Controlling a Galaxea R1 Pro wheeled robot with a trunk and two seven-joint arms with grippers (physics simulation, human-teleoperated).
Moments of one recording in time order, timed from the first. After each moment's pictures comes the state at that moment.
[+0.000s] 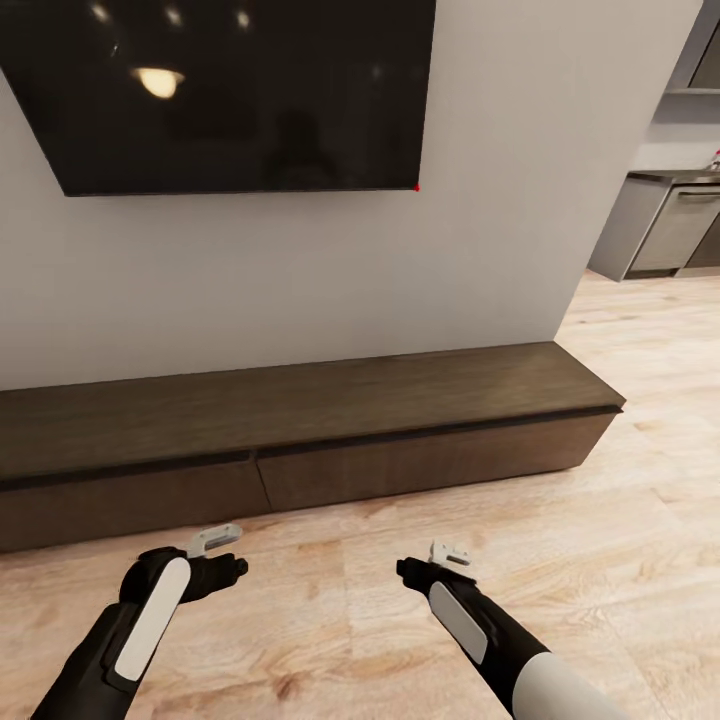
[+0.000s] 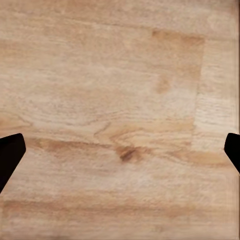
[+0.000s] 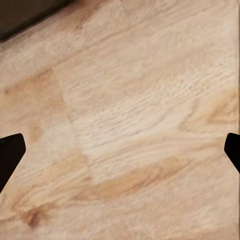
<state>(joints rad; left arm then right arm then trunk) -0.36 0.11 -0.04 -1.32 0.63 0.97 0.45 -0.59 0.03 0.55 -0.64 -0.86 0.24 -0.39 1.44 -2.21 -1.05</state>
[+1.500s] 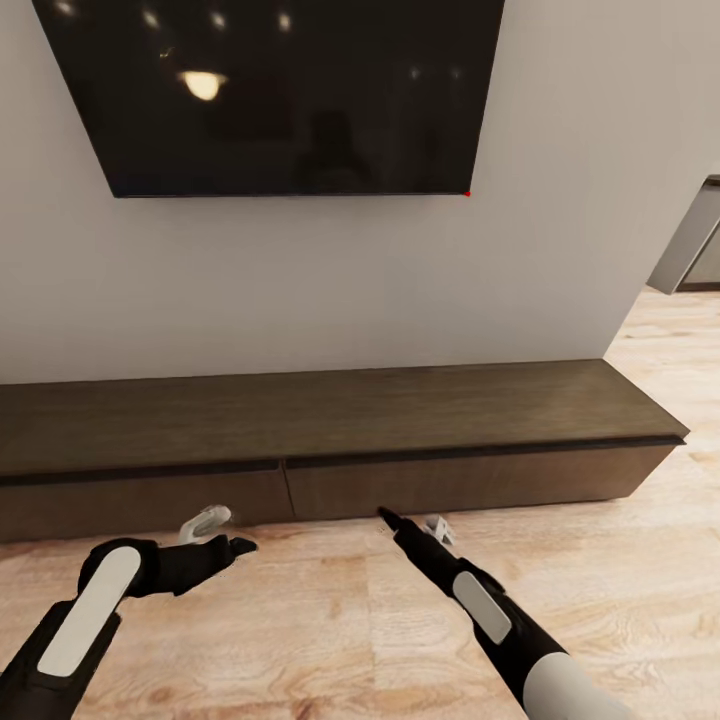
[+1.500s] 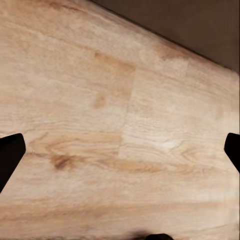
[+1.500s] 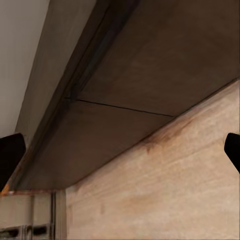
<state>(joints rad) -0.35 0.25 -0.05 -1.42 1.15 1.00 0.44 -0.59 0.02 0.34 -0.59 -1.10 0.15 0.35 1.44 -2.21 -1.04</state>
